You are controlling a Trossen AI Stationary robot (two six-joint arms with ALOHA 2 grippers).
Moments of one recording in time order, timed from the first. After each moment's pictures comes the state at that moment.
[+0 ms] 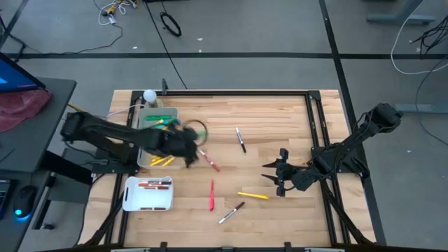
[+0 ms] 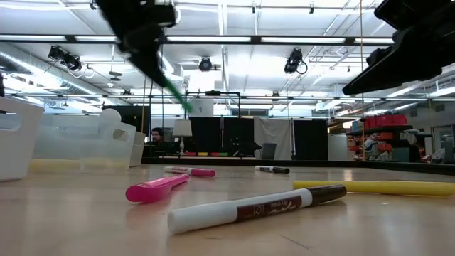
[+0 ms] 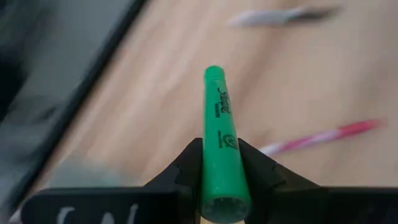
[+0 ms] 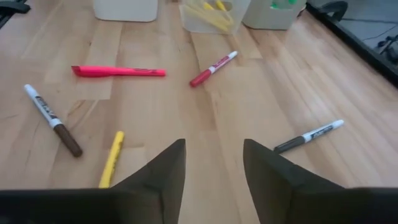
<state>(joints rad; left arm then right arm) -0.16 1.39 1.05 -0.76 -0.64 -0.44 0.62 1.18 0.45 0.07 0.70 0.33</state>
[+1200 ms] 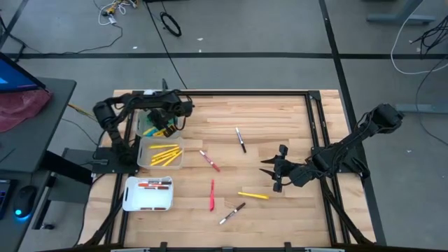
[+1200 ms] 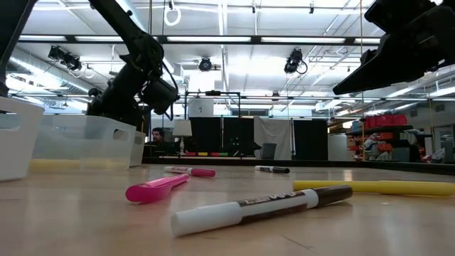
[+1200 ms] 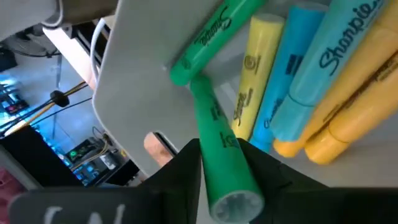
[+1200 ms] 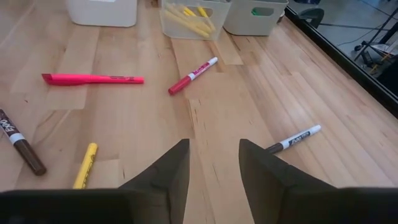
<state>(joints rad) 0.59 1.77 1.05 -1.31 -0.47 -0.40 0.56 1.18 0.45 0.09 0.72 0.28</state>
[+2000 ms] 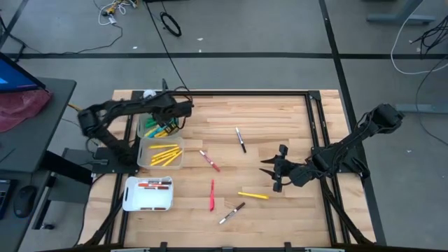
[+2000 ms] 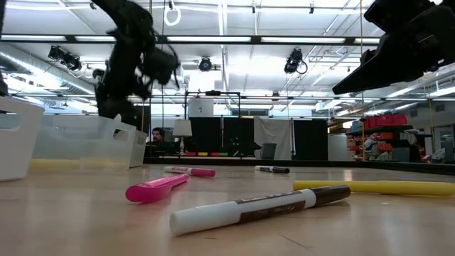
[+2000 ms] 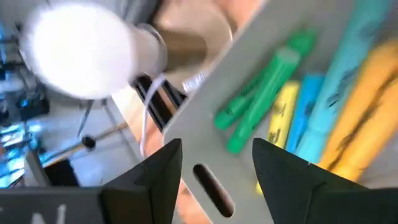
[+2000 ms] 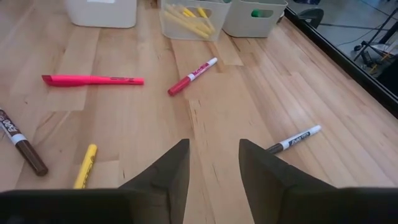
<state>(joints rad) 0.49 1.59 1.05 -1.28 -0.65 -0.42 0.55 1.18 0.45 0.09 0.72 0.28</state>
